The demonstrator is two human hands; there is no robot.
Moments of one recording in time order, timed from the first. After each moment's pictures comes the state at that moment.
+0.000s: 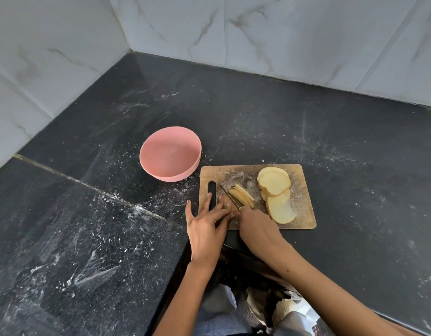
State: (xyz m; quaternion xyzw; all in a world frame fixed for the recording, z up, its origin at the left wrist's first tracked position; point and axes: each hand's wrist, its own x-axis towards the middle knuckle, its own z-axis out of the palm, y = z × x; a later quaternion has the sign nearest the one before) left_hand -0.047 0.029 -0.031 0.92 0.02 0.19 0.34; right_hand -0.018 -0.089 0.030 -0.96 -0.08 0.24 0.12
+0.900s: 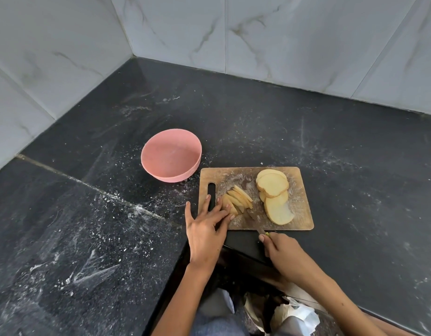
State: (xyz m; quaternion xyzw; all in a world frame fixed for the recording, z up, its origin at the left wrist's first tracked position) left_hand -0.050 0.027 -0.035 0.93 0.02 0.21 0.31; right_hand -0.056 -0.154 0.025 -0.91 -0.01 0.29 0.31
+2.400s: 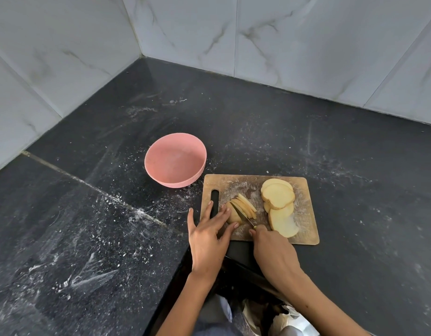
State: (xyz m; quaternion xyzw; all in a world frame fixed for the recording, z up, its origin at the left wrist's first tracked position) left_hand -0.047 0.025 -0.038 0.92 0.03 0.22 0.33; right_hand -0.031 -0.115 0.019 -0.97 -0.06 0.18 0.13
